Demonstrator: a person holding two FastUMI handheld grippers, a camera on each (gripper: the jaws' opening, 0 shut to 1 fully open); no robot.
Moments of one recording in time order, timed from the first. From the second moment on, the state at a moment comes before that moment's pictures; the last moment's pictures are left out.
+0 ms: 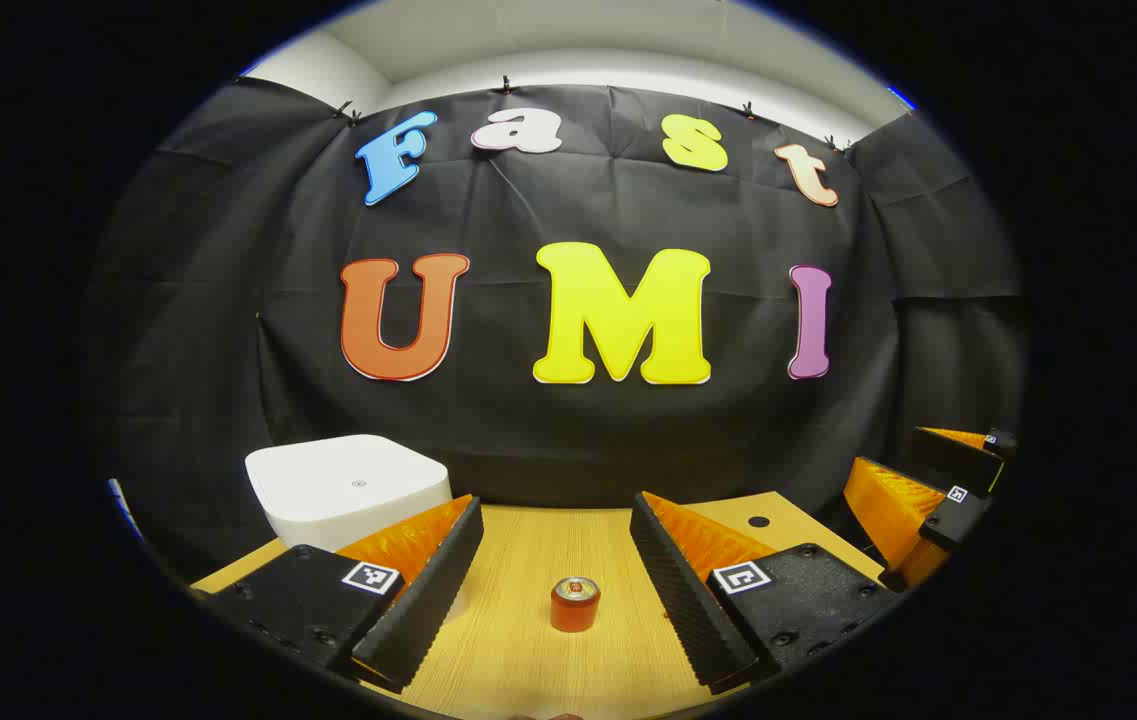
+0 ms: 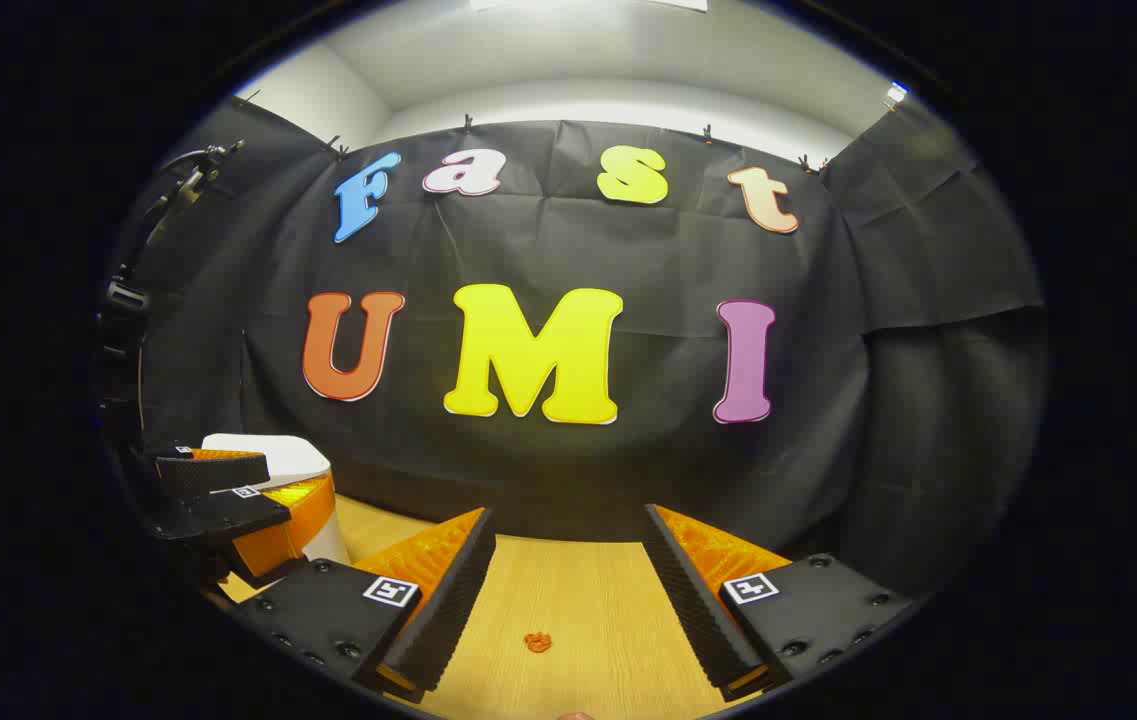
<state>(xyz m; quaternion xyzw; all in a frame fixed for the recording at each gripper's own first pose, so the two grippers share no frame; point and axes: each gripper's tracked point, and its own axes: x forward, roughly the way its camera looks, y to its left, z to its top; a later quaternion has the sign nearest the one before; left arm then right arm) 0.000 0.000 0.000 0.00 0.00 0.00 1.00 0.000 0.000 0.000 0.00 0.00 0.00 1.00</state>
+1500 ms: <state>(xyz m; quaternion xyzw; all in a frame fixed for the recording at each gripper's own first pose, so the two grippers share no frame) 0.092 0.122 -0.014 0.04 0.07 0.05 1.00 0.019 0.027 -0.020 -0.02 0.02 0.02 1.00</state>
